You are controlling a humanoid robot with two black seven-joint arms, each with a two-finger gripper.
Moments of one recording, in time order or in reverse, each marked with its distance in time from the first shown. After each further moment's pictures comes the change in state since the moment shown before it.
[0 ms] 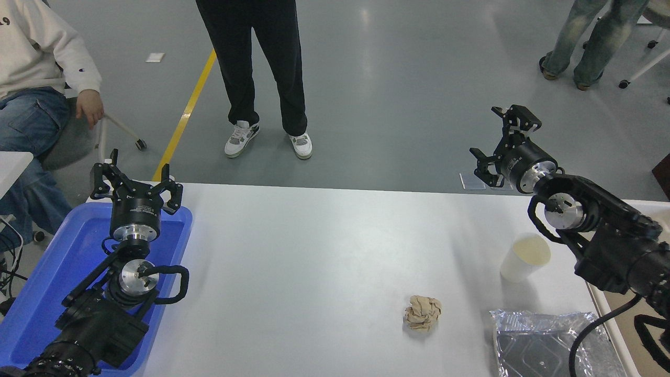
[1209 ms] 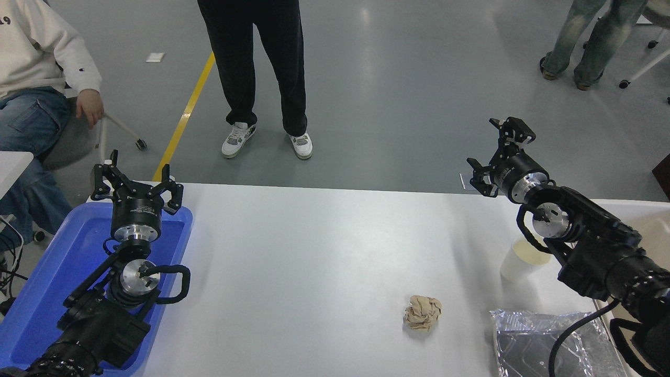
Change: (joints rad) left arm 0.002 -0.009 -0.015 0.000 0.000 0.000 0.000; right arm -0.045 0.133 0.073 -0.172 0.014 0.008 0.057
